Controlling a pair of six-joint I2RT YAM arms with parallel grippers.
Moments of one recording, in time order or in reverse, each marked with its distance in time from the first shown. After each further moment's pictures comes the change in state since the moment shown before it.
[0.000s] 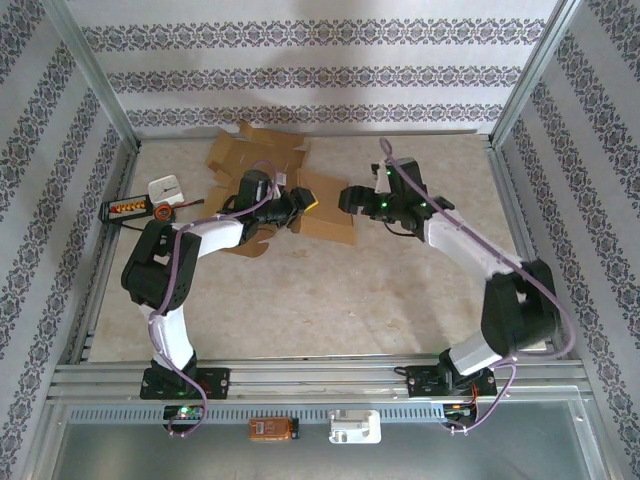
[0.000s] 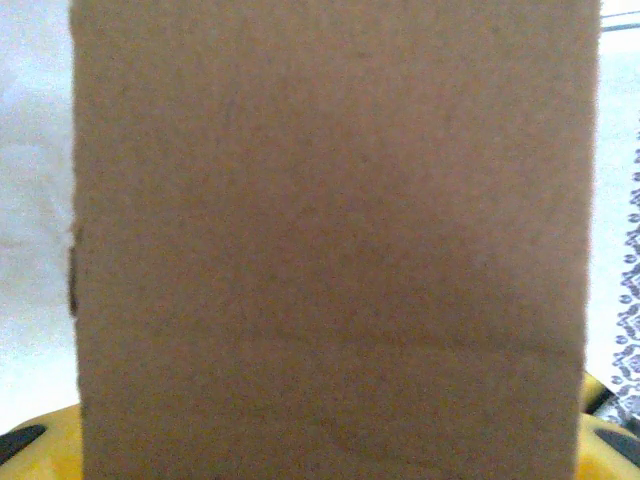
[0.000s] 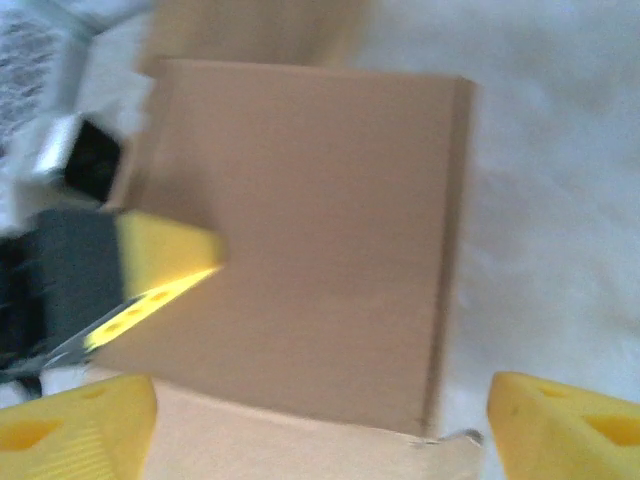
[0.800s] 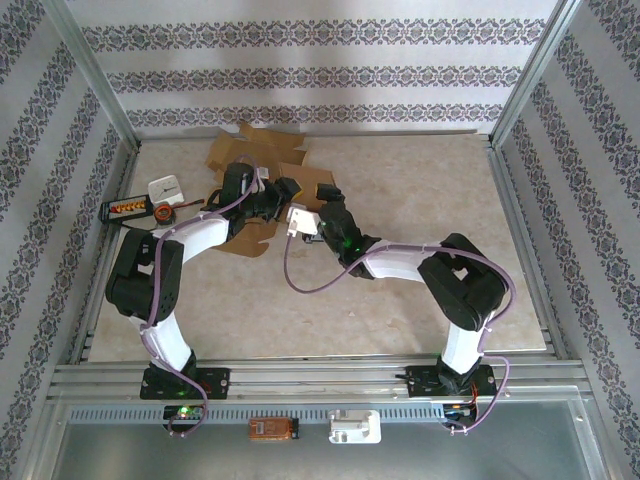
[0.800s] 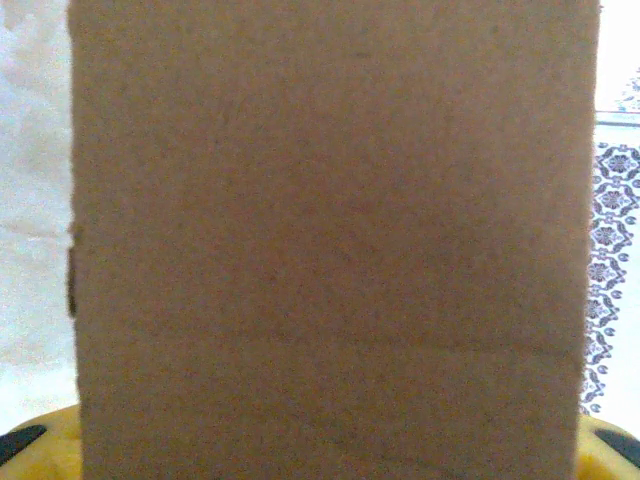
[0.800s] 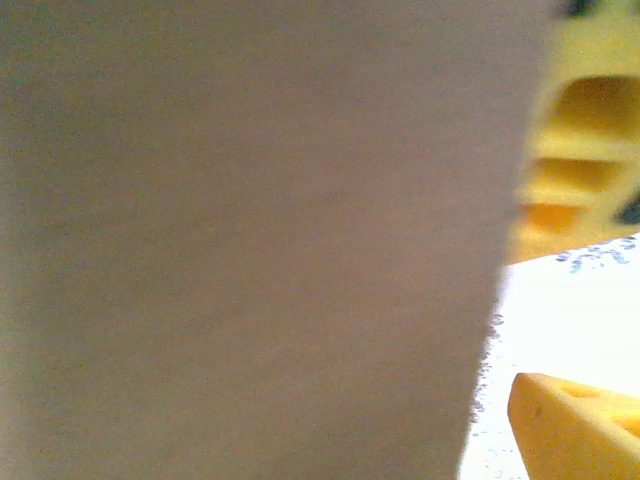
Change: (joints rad) left arm 0.056 -0.089 -0.010 -0.079 -0.013 -0.130; right arm 0.321 0.331 -0.142 0.770 0.615 -1.431
